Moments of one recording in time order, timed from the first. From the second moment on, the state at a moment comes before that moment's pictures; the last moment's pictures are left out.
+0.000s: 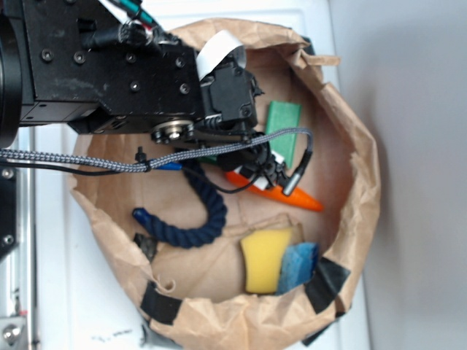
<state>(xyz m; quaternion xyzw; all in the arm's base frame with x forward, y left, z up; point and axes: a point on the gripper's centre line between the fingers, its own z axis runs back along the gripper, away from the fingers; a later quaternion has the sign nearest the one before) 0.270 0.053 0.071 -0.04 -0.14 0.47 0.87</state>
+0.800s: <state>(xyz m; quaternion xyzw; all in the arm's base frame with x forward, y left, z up) 0.313 0.027 0.023 0.01 -0.14 0.46 0.88</state>
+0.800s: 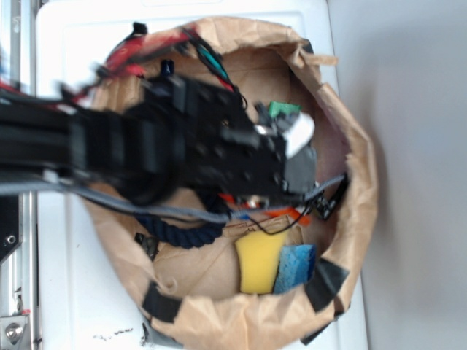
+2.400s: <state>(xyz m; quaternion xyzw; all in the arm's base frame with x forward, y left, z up) 0.284 0.043 0.063 -0.03 -0.14 0.44 0.88</state>
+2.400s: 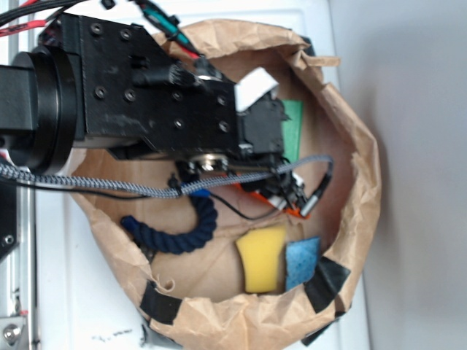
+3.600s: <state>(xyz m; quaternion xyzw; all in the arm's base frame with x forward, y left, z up) 0.327 0.042 0.026 0.01 -0.19 0.47 0.86</state>
